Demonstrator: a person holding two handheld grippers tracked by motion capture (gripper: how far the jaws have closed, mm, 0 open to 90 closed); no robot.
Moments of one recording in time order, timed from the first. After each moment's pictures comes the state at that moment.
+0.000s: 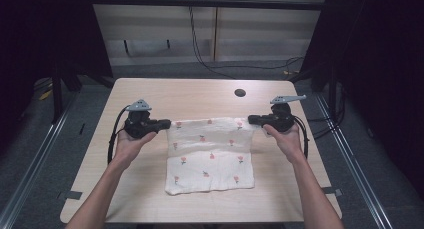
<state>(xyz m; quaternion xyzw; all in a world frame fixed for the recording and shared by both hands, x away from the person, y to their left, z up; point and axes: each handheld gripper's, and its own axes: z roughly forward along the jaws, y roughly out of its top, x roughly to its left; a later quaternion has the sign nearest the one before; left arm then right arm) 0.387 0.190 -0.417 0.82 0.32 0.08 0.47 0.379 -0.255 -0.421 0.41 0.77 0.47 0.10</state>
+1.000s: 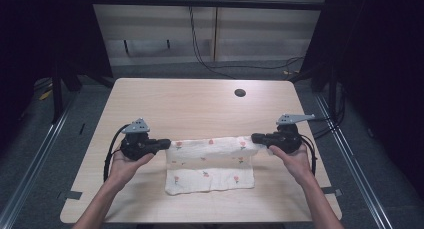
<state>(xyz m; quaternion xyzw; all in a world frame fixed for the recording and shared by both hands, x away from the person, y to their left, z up) 0.331 0.193 -0.430 0.83 0.29 0.06 0.47 0.316 -0.257 -0.427 0.38 0.79 0.48 0.08</state>
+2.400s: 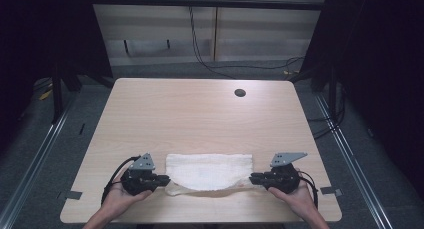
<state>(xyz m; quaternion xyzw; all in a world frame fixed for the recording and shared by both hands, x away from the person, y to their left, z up) 0.270 0.194 -0.474 0.89 0.24 0.01 0.39 0.237 -0.242 -0.475 0.35 0.84 0.42 0.04</state>
